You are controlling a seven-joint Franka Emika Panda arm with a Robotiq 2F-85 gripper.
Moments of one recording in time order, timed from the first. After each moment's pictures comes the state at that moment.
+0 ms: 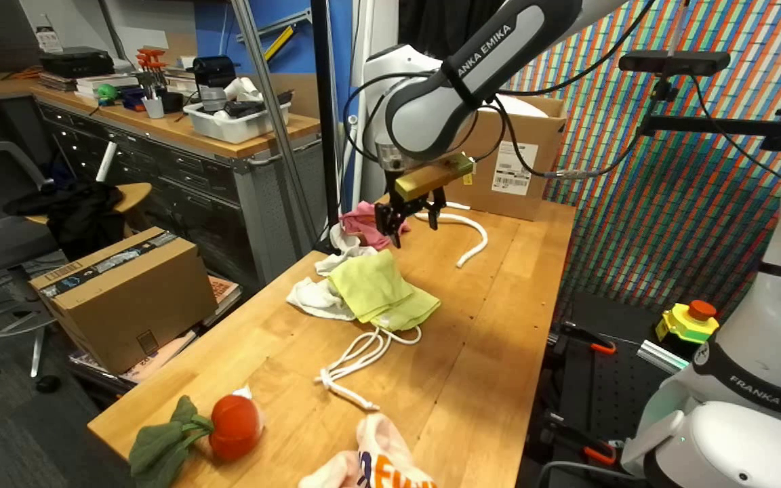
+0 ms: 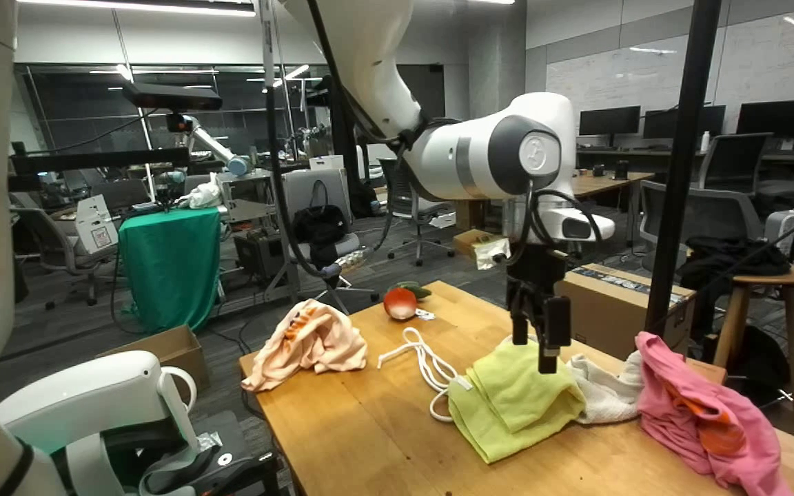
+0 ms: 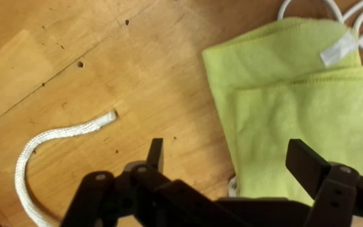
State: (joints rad) arm 0.07 0.30 -0.10 -2.06 -0.15 2.21 0.57
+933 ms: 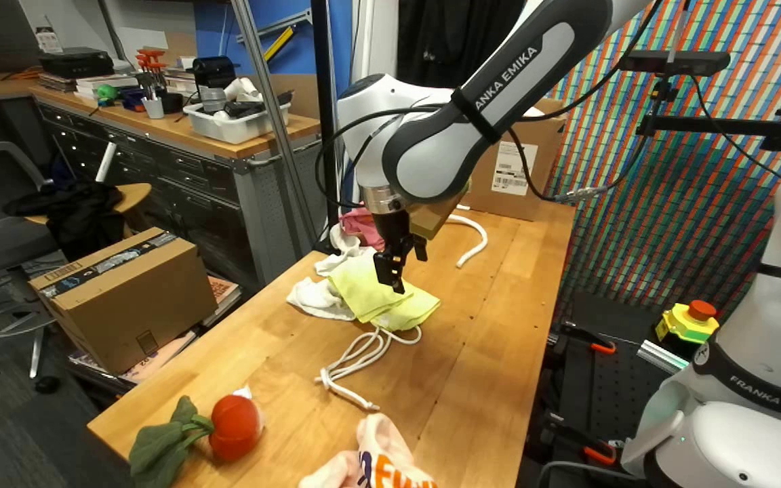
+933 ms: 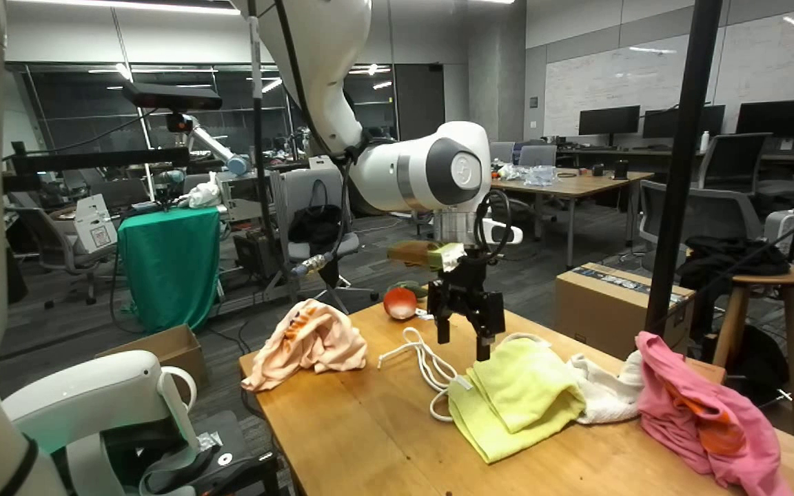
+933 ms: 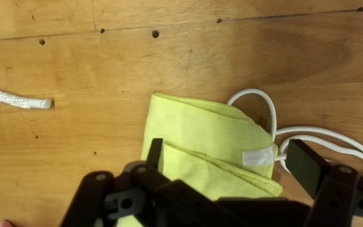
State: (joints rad) arm 0.14 0.28 0.01 -2.14 -0.22 2.21 0.31
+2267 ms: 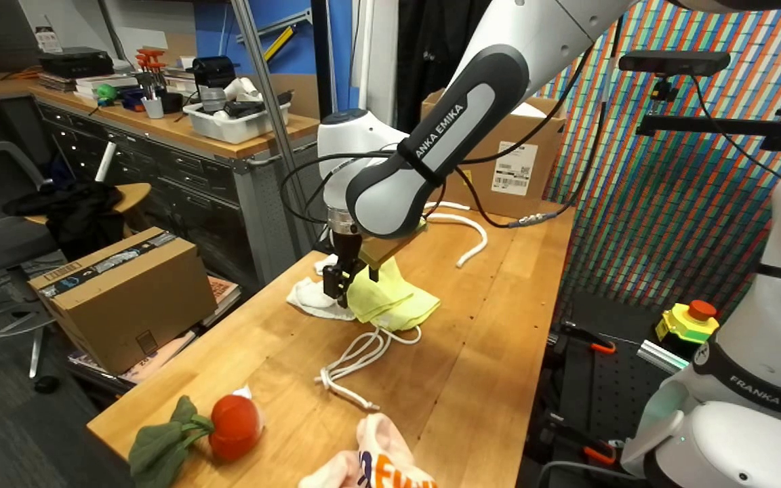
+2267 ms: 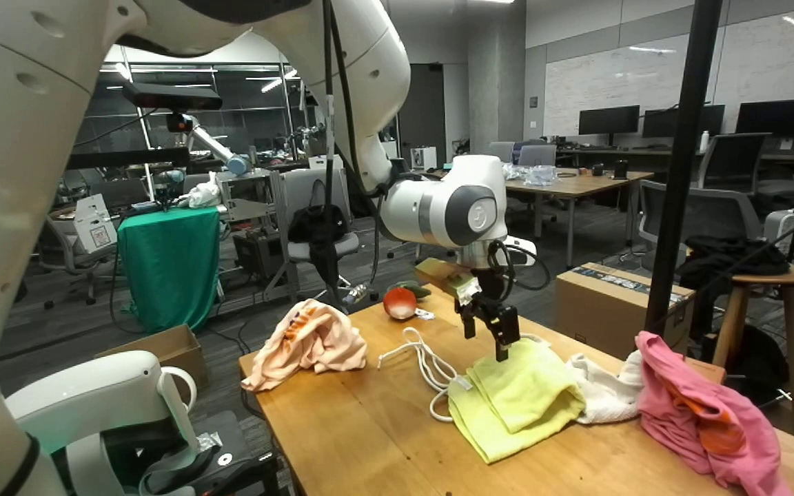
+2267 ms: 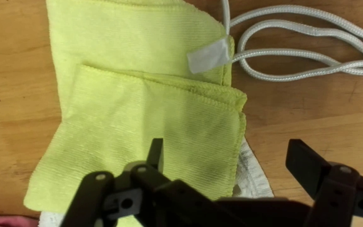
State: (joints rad) arm 0.17 0.51 -0.02 -1.99 -0.11 2.49 0.38
